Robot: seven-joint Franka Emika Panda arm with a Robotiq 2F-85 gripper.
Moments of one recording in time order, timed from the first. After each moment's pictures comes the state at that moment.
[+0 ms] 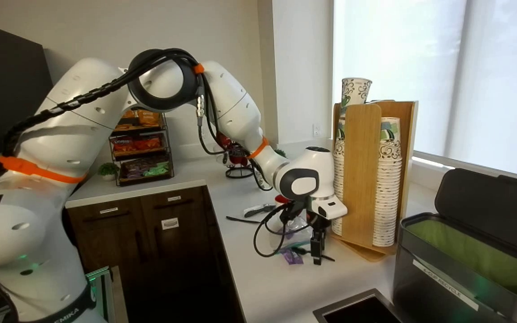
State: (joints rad) arm -0.04 0.64 -0.17 -1.86 0.11 2.52 0.71
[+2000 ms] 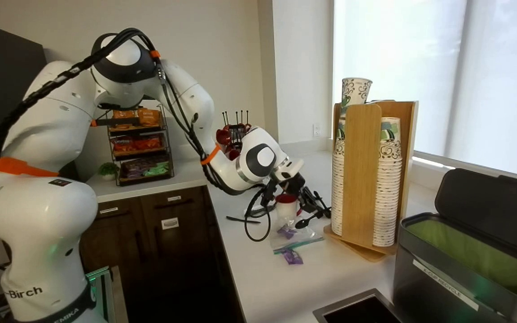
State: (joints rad) arm 0.81 0.61 -0.91 -2.17 -0.28 3.06 1.16
